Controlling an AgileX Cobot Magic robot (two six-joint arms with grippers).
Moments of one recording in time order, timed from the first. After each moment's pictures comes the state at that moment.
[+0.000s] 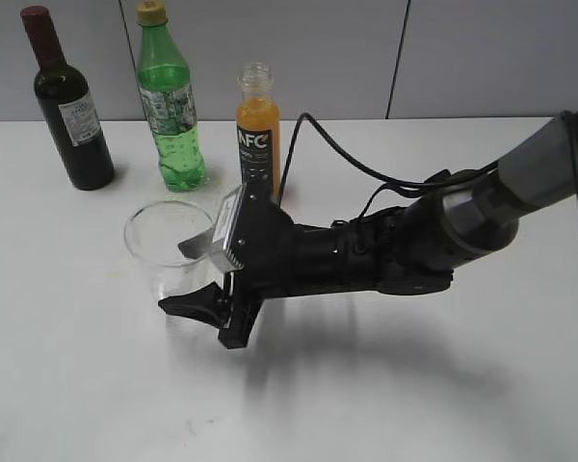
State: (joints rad) left arm 0.04 -0.01 -0.48 -0.09 1.10 0.11; right arm 0.64 2.24 -1.06 -0.99 -0.96 0.23
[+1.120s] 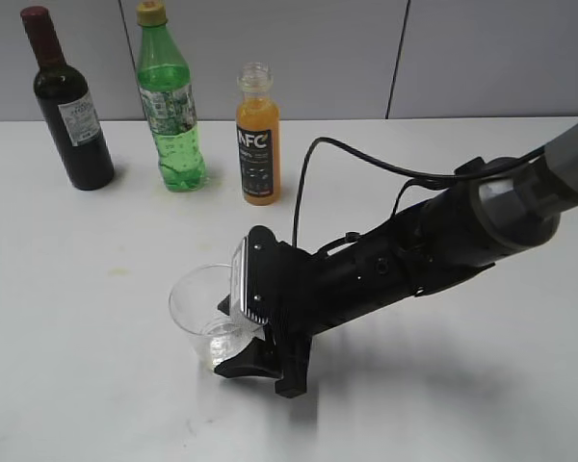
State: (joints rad) left arm 0.04 -0.01 -0.48 -0.09 1.10 0.11; right arm 0.64 2.13 -0.98 -1.44 -0.68 0.47
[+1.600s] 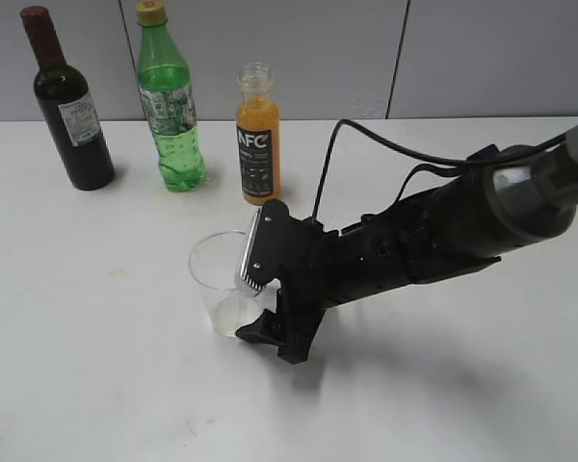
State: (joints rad) left arm 0.04 -0.01 -0.48 -0.09 1.10 0.11; right arm 0.64 2.10 -0.97 -1.28 -0.50 0.47
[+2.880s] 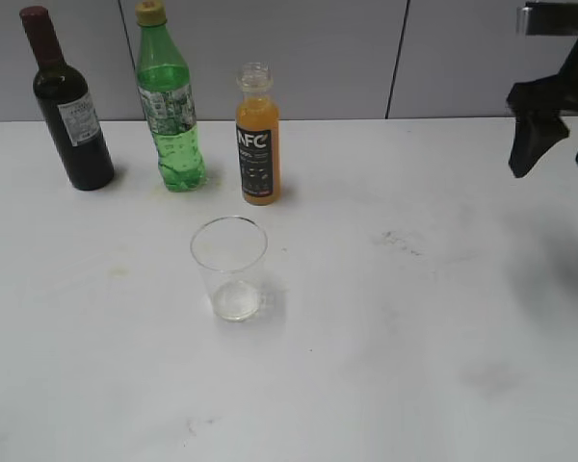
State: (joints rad) left arm 0.04 -0.01 -0.48 -0.09 1.10 0.11; right arm 0.14 1.79 -1.46 0.07 1.17 -0.09
